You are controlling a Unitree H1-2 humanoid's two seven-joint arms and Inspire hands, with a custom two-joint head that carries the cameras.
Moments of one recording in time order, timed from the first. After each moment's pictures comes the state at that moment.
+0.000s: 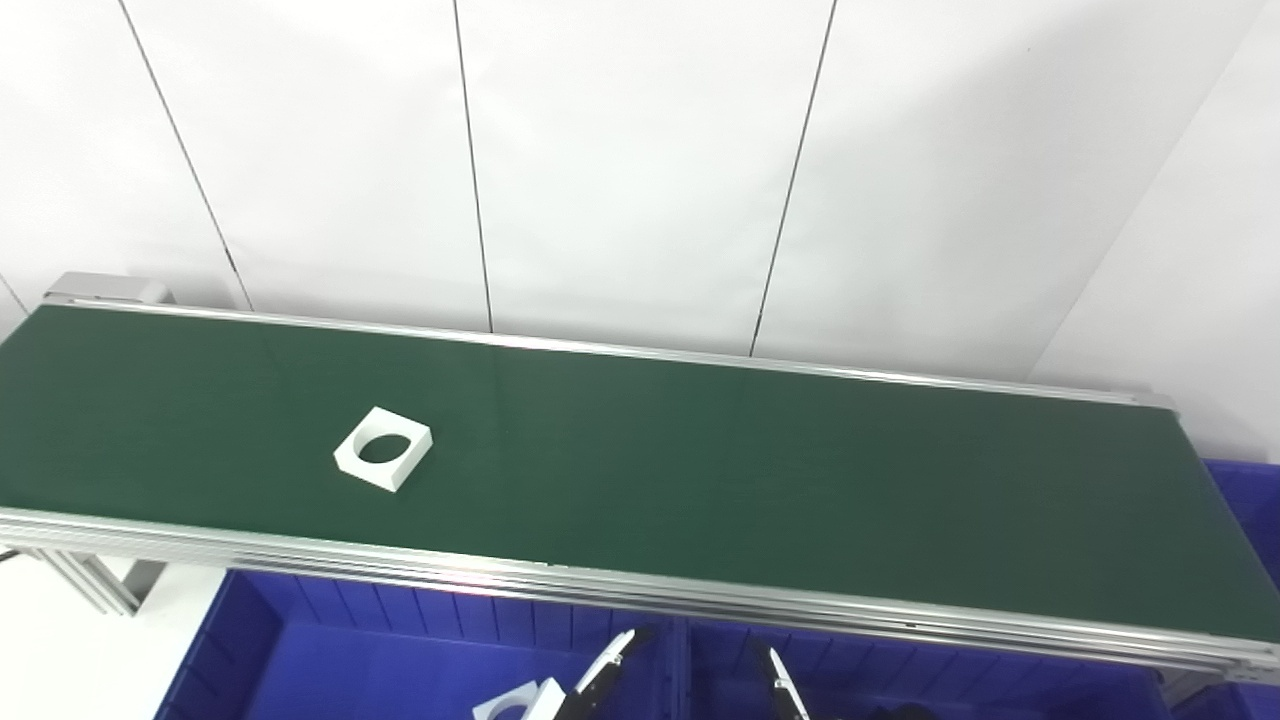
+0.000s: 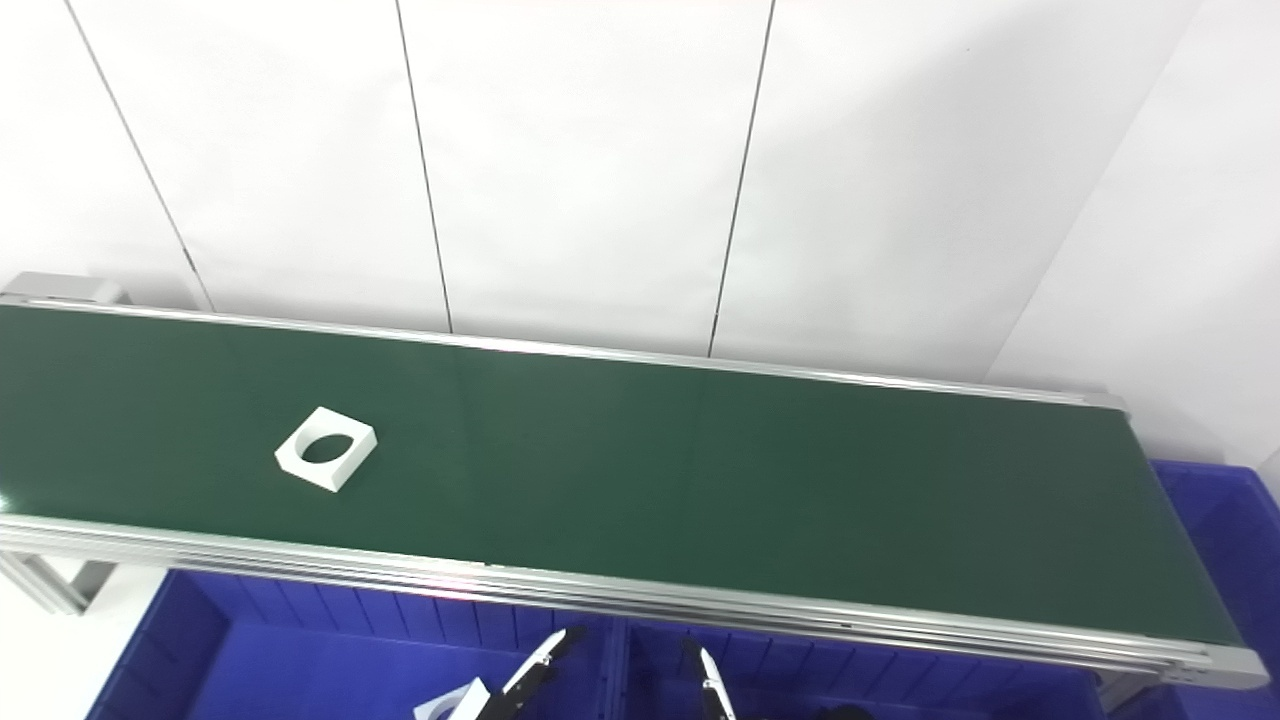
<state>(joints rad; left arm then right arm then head) 0.02 0.19 -0.81 0.45 0.19 -0.43 0.50 0.12 -0.23 0.59 0.38 -0.14 -0.42 -0.37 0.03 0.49</state>
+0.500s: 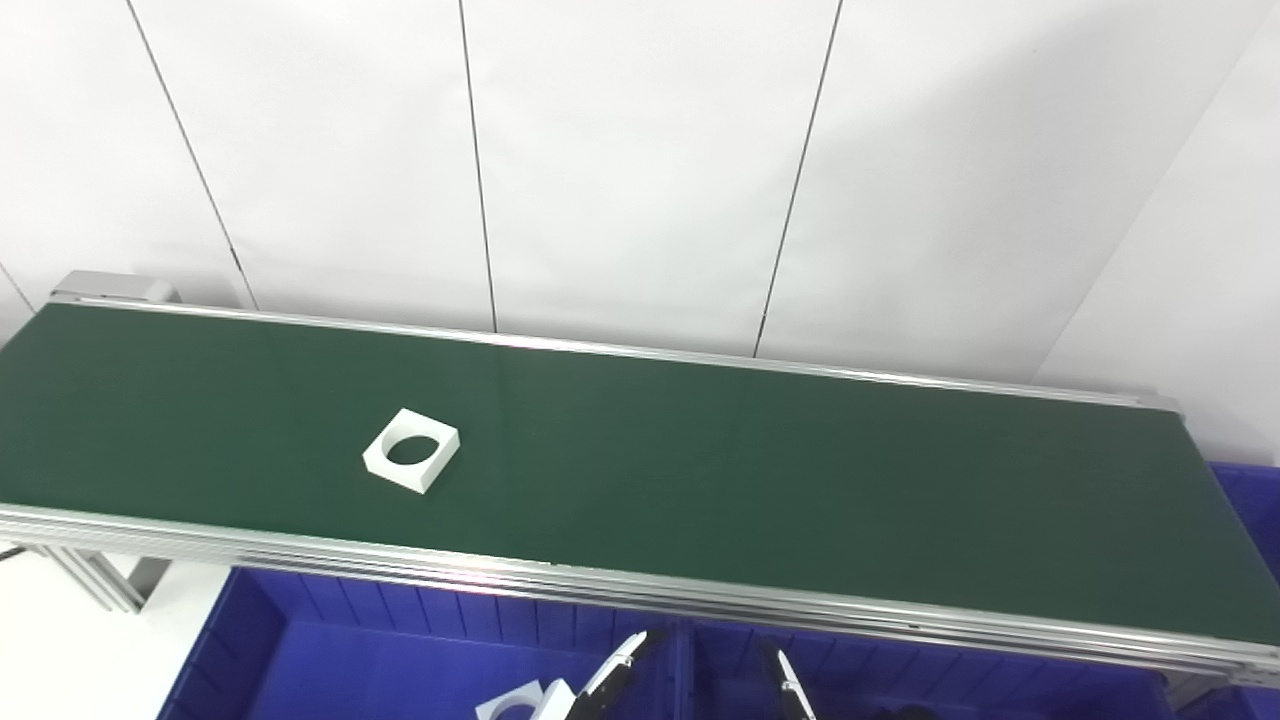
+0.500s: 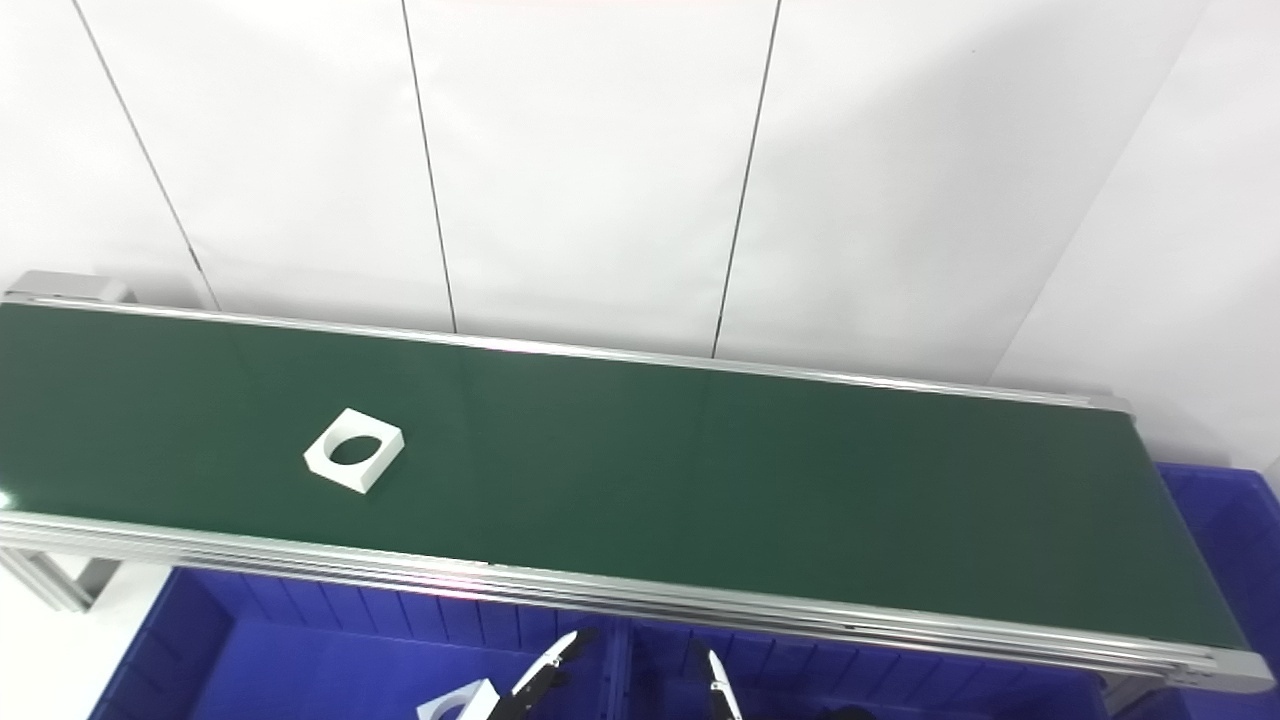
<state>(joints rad) 0.01 0.19 -0.85 0.45 0.18 -0.43 0.55 0.13 -0.23 0.59 0.37 -0.13 -0.42 -0.37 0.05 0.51</state>
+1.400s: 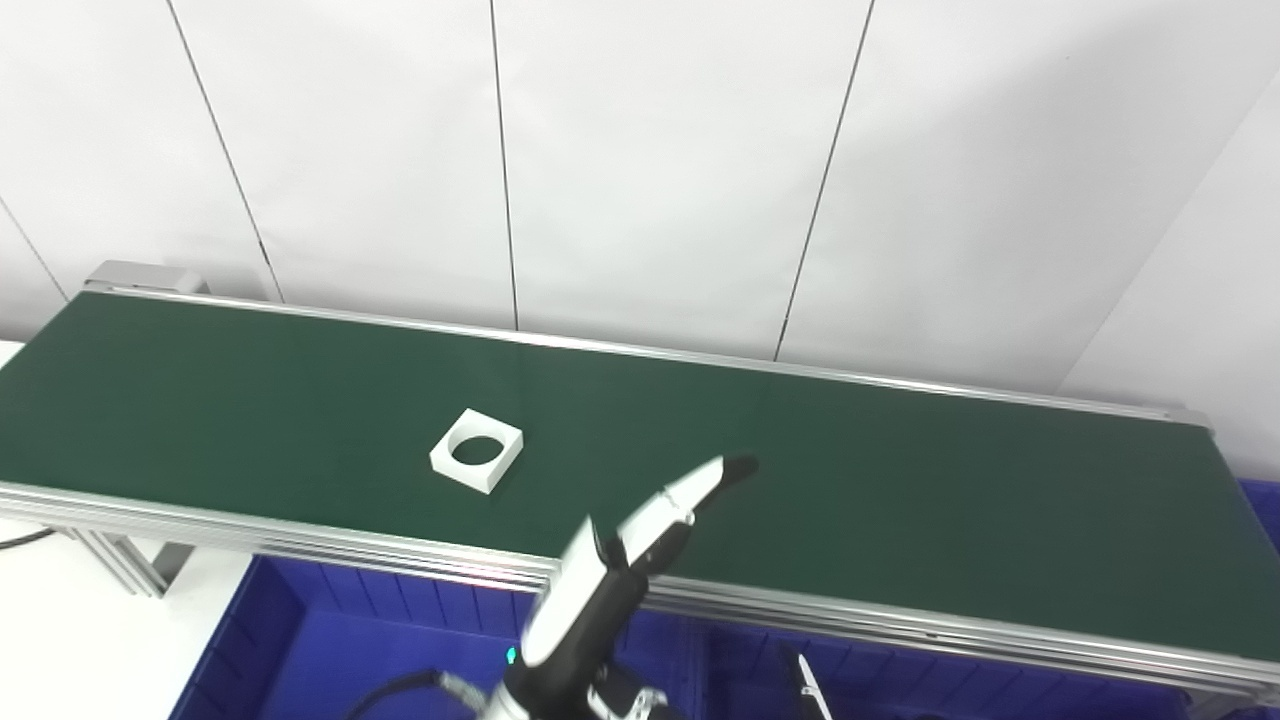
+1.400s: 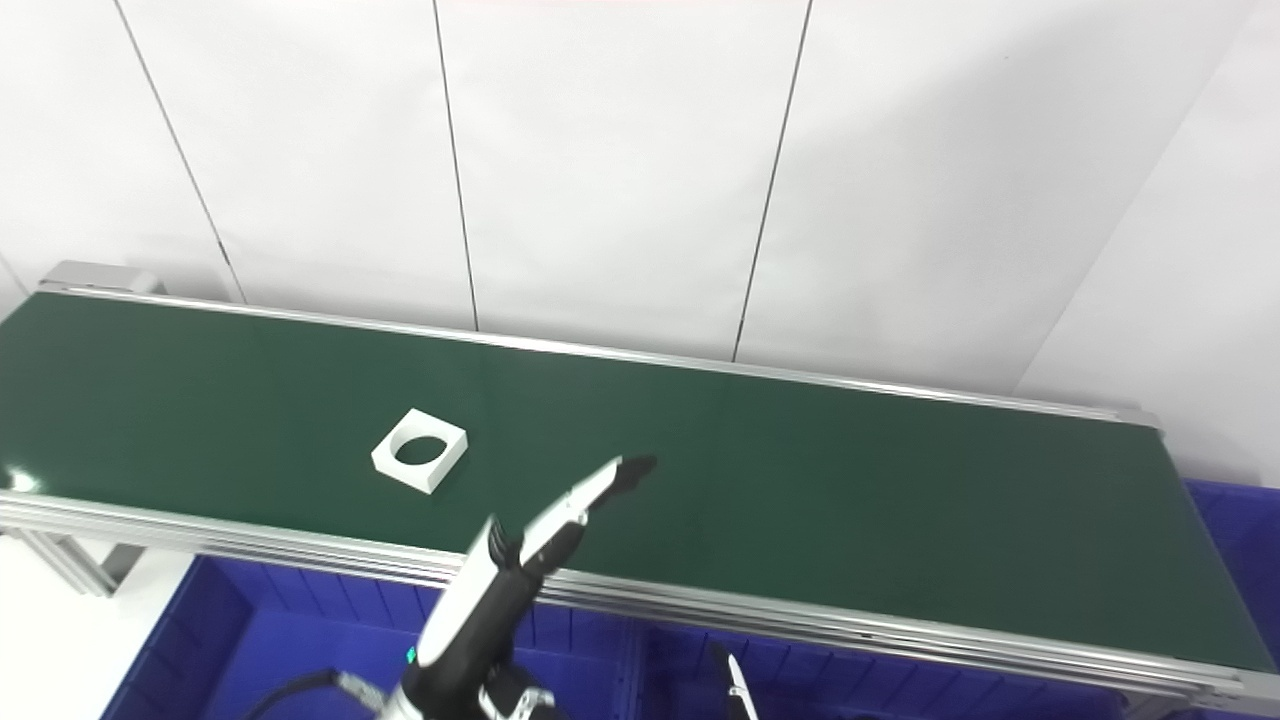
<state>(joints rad) -0.12 0.31 -0.72 -0.12 0.49 -0.45 0.56 0.13 -0.24 0.58 0.36 -0.14 -0.42 -0.37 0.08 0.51</state>
